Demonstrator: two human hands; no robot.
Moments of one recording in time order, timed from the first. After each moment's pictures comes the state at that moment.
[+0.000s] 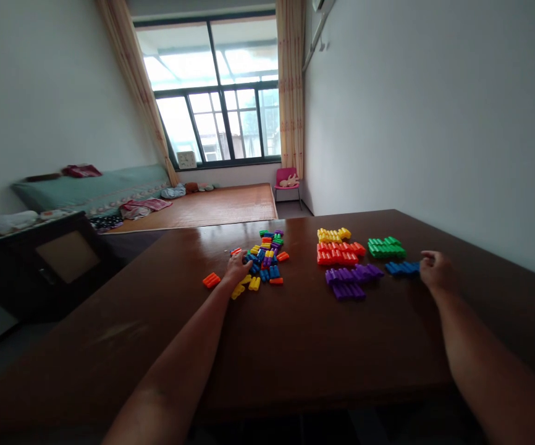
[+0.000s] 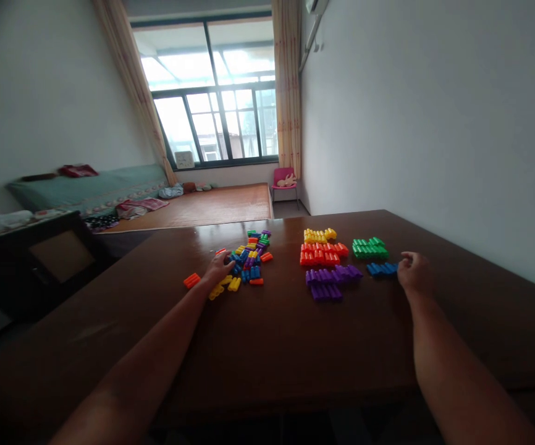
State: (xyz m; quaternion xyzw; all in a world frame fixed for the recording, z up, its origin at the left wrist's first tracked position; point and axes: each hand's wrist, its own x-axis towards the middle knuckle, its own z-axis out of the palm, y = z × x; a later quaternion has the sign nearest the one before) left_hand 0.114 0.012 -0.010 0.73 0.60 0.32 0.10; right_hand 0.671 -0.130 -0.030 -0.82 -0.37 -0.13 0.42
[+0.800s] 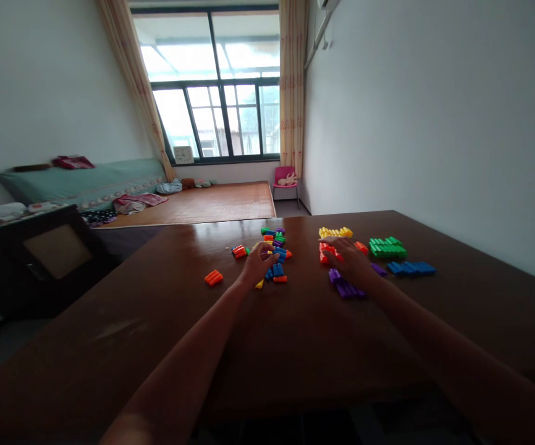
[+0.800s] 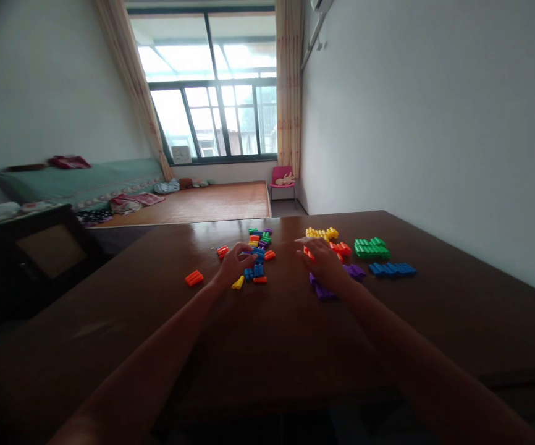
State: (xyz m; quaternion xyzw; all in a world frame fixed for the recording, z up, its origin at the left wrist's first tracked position) left_hand 0.170 -0.055 0.038 0.67 0.36 0.50 0.42; right_hand 0.440 -0.126 0.060 -0.48 -0.78 -0.09 0.39
